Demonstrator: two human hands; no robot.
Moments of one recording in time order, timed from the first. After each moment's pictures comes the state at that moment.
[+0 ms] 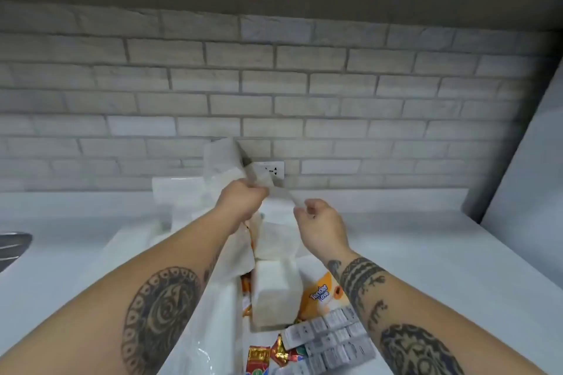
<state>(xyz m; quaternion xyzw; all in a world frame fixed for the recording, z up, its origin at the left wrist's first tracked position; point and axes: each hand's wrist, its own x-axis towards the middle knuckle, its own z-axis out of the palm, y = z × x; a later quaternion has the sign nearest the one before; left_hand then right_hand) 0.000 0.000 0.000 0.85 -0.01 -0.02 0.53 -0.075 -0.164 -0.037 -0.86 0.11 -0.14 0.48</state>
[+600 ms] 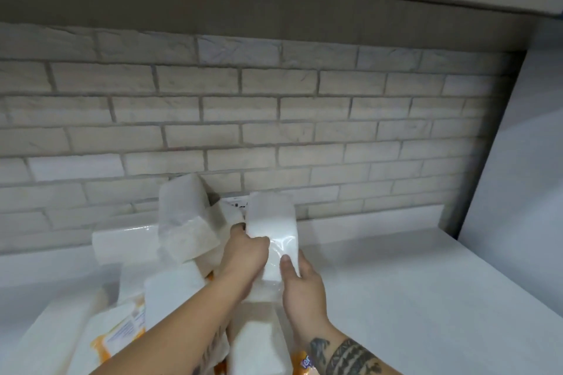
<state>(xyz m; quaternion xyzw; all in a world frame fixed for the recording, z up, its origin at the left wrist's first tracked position) 0.040 -0.064 -0.021 0.80 0.04 -0.02 0.60 -0.026 -0.155 -0.084 -0.68 0.18 -0.19 0.68</state>
